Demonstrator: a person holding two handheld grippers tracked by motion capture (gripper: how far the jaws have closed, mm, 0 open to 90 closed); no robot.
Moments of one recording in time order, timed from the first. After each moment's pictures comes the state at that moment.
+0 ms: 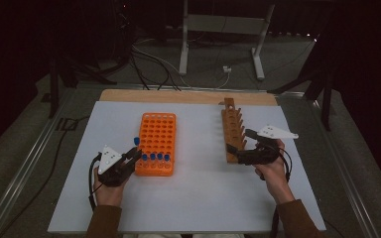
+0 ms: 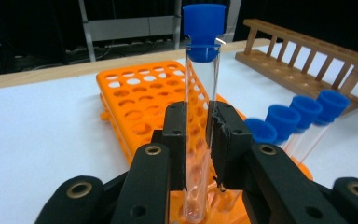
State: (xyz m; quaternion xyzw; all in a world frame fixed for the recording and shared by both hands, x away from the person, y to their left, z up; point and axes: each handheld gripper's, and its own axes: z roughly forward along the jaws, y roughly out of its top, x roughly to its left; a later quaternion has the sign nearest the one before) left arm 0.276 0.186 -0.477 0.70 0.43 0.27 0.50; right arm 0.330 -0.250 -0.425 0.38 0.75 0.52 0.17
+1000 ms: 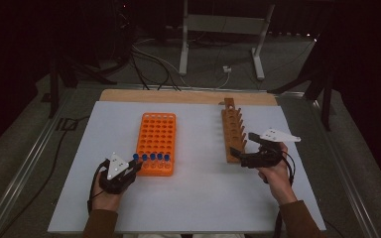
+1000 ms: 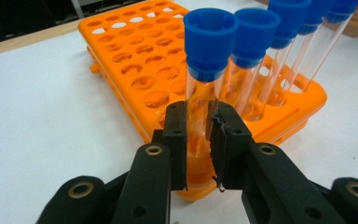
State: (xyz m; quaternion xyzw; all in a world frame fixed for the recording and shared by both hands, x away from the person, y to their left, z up) left arm 0.269 0.185 -0.494 0.77 0.40 0.26 0.42; right arm 0.325 -0.259 -0.433 0.39 0.75 0.51 0.17
